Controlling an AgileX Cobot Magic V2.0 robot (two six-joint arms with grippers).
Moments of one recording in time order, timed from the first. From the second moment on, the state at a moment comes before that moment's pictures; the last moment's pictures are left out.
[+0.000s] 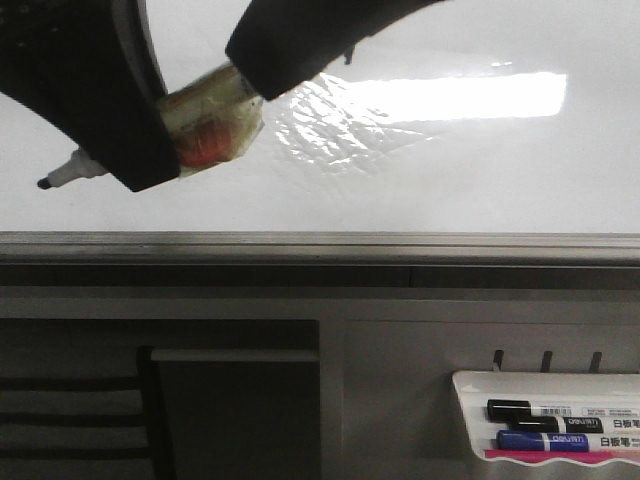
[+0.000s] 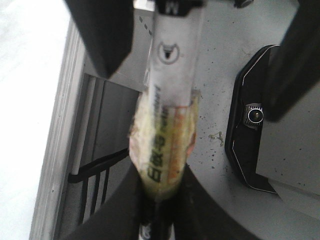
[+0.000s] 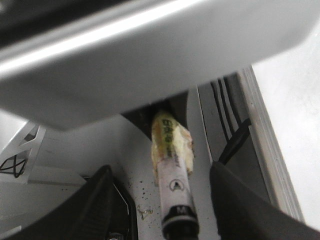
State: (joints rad) left arm -0.82 1.34 -1.16 -0.09 1.03 0.65; right arm 0.54 1.32 -1.04 0.87 0.84 -1.31
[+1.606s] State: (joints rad) left arm -0.82 1.34 -1.16 -0.08 1.01 0.65; right arm 0.58 1.38 -1.08 0.86 0.81 -1.32
